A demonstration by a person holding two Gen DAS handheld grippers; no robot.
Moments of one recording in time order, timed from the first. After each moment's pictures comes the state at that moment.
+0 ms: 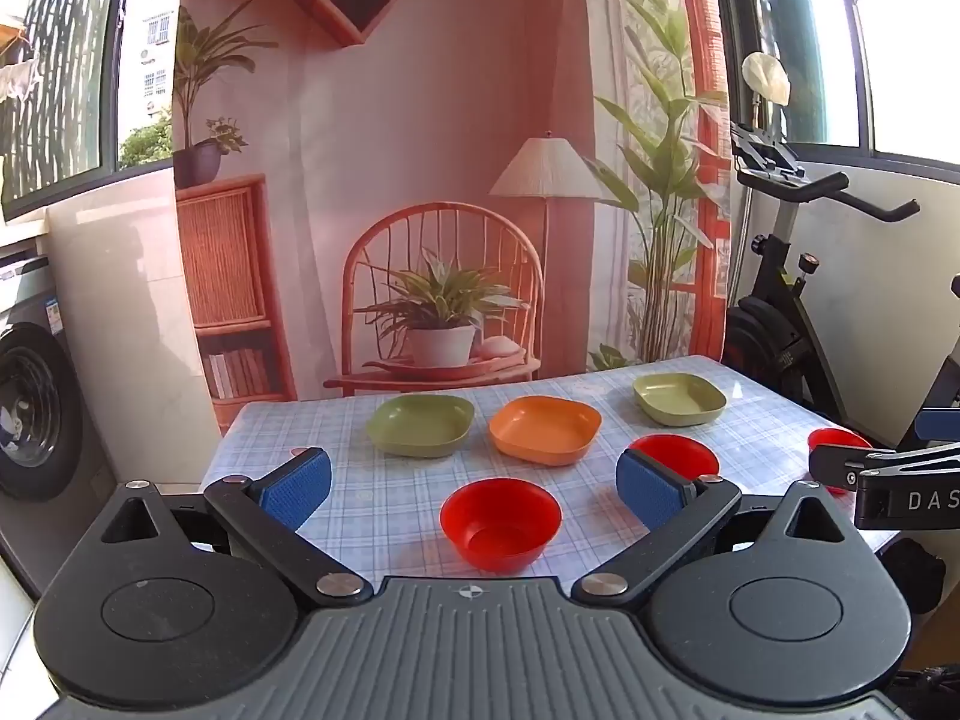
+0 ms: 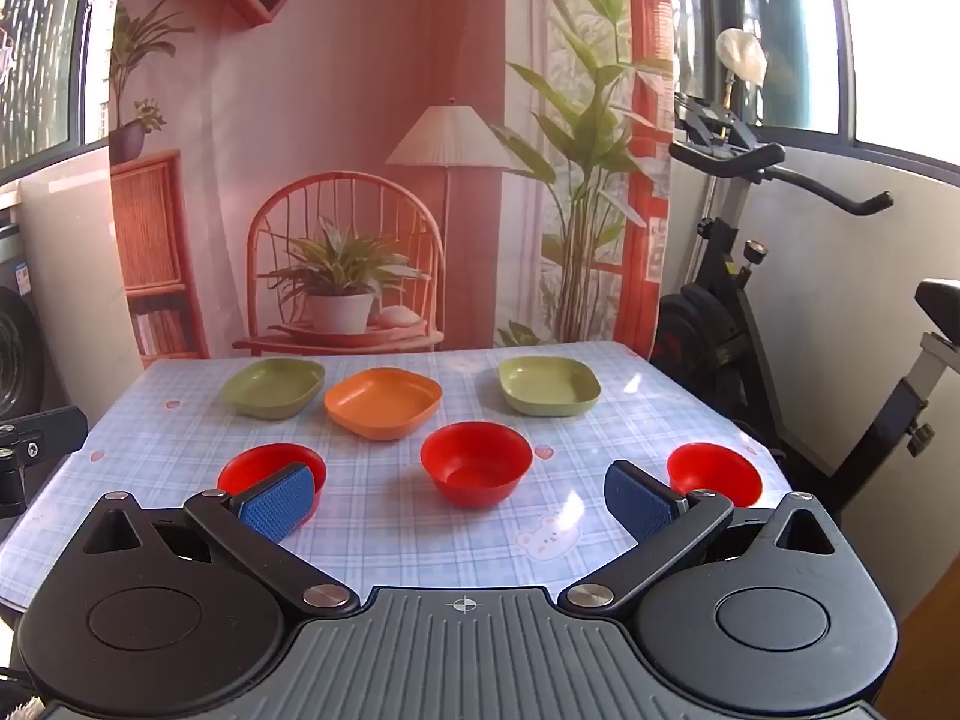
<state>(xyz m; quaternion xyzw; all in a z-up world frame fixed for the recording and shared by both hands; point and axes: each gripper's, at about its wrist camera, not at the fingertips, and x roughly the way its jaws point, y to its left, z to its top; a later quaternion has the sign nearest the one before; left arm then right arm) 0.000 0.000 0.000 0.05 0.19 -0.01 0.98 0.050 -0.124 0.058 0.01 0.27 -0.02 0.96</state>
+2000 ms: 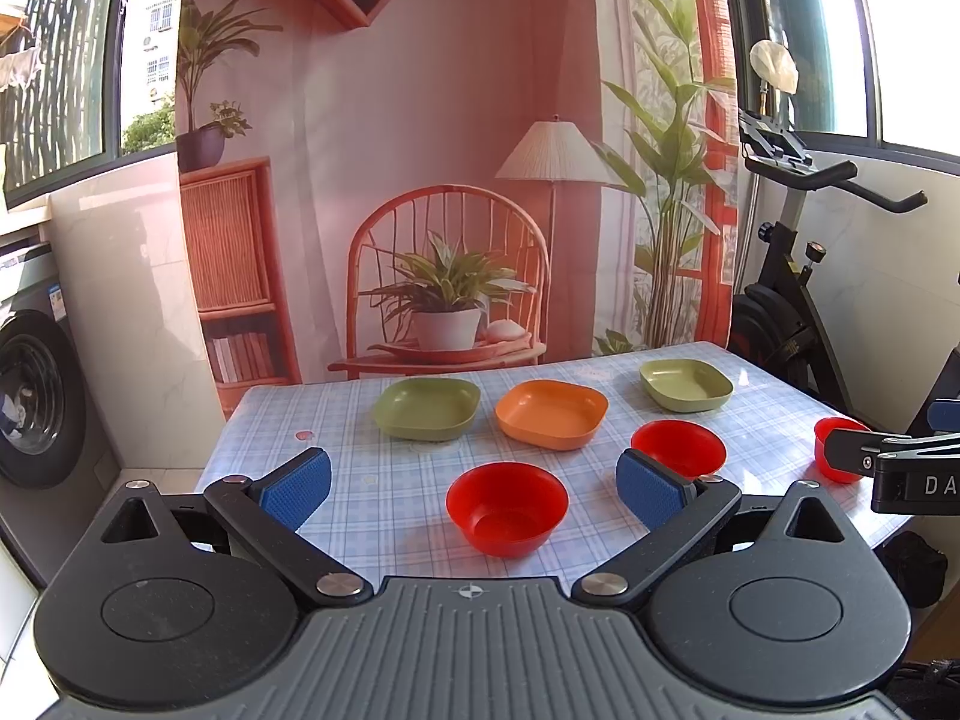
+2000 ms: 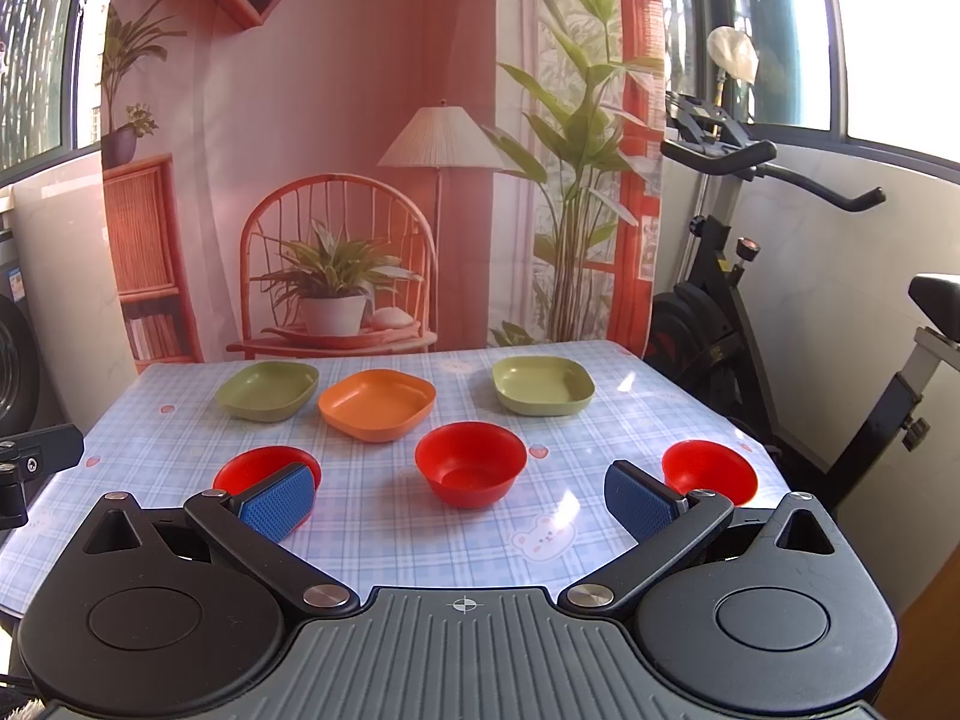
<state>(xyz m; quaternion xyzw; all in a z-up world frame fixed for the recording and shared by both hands) 0.002 0.000 -0.005 0.04 0.20 0.00 0.98 0.050 -0.123 0.055 0.01 0.27 -0.02 0.96</state>
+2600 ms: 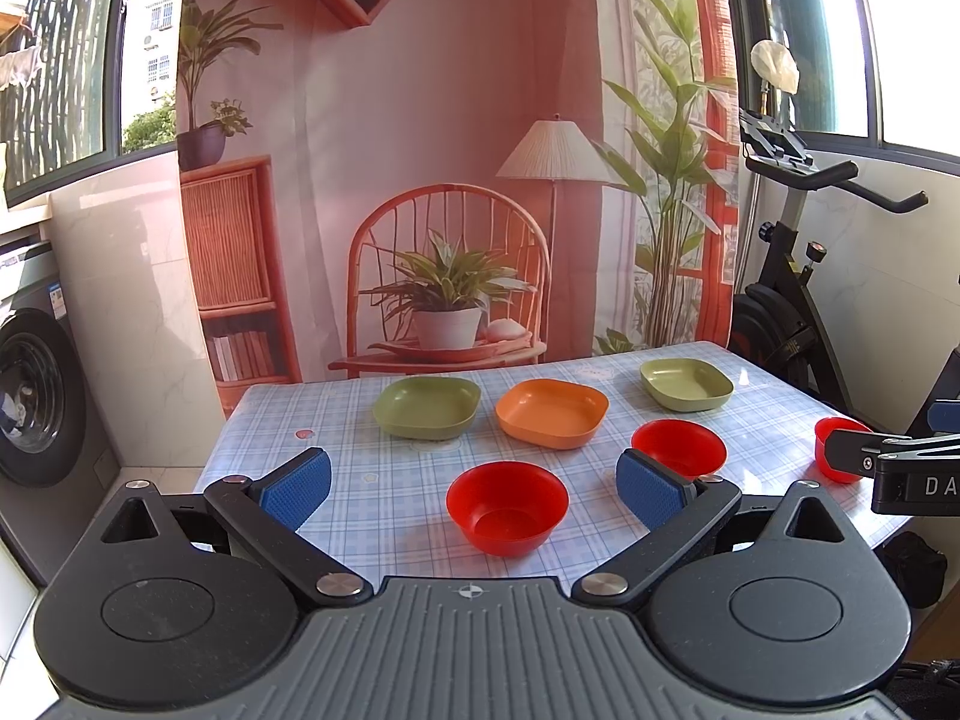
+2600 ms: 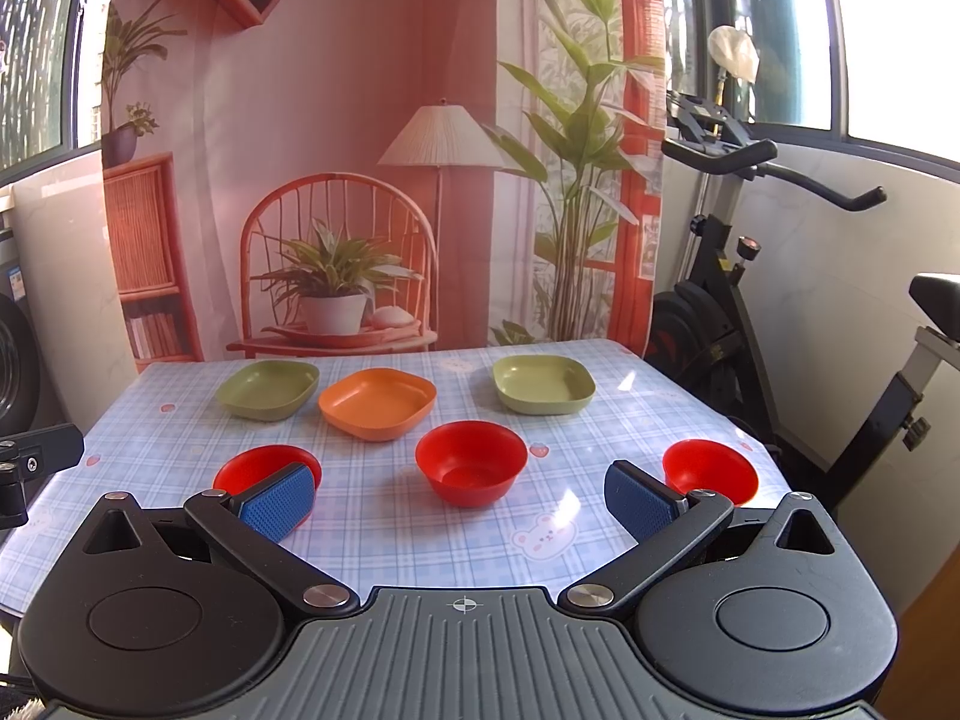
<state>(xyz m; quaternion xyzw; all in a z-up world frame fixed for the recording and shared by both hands) 0.003 0.000 -0.005 0.04 0.20 0.00 0.98 0.051 -0.123 0.055 0.01 0.27 -0.02 0.96</state>
